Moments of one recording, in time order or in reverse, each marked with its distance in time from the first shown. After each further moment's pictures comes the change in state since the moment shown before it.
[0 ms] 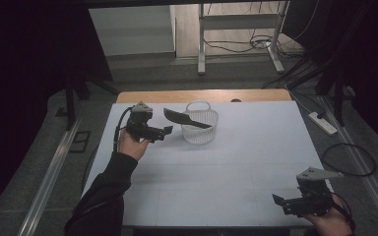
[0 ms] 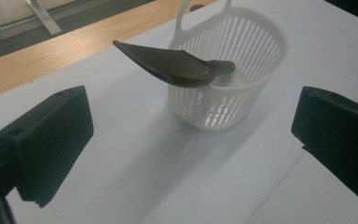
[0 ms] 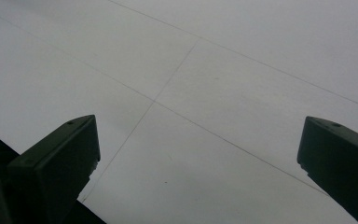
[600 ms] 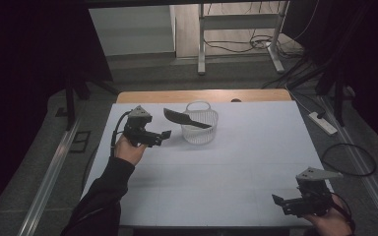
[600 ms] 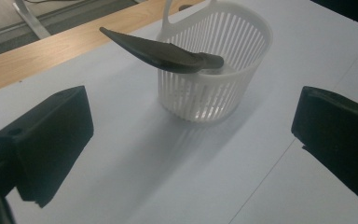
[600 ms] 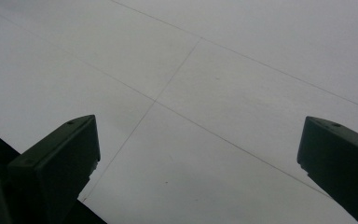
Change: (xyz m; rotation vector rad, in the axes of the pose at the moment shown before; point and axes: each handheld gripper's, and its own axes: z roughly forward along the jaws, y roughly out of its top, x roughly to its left) left arm -0.002 -0.012 -0.007 -0.020 -0.030 0.020; right arm 0.001 0.000 0.000 0.000 0.002 -0.007
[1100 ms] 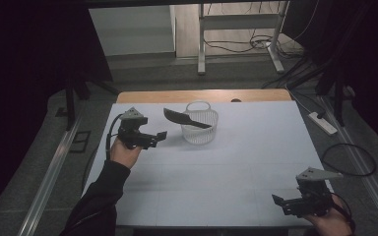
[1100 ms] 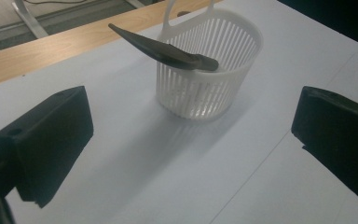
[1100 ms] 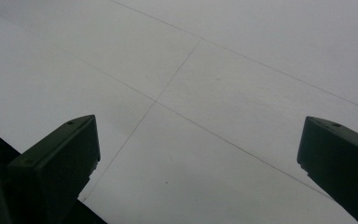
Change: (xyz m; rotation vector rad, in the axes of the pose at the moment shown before) left arm 0.001 -0.008 -0.017 -0.030 -0.015 -0.045; right arm 0.000 0.000 0.000 -0.004 0.000 -0.003
